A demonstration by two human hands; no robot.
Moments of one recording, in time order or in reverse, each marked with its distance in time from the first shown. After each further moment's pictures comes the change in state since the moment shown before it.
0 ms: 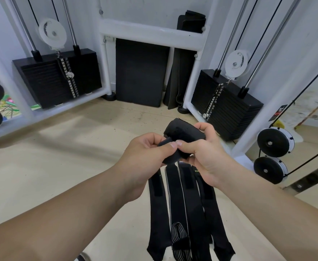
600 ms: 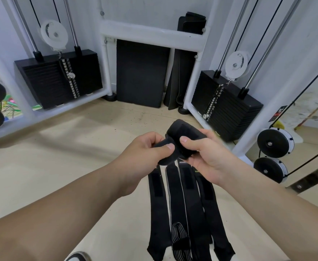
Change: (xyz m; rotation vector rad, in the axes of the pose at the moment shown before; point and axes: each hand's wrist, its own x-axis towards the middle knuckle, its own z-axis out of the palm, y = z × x) left_hand 0.004 0.003 -0.014 0.166 -0.104 0.003; right_hand 0.000 -0.006 -0.006 0.182 0.029 0.155
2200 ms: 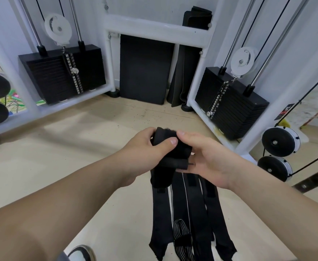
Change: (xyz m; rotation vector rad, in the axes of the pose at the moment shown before) left_hand 0.008 -0.007 -0.010 0.099 0.008 0.014; right_hand -0.007 0.002 -0.002 -0.267 -0.354 0.154
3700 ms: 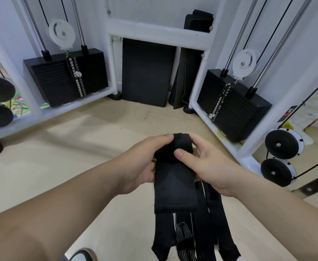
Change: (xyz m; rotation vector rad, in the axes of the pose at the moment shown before) left_hand -0.007 0.004 0.000 -0.349 -0.144 -0.225; right_hand -0.007 0.009 0.006 -0.267 0.018 -0.205
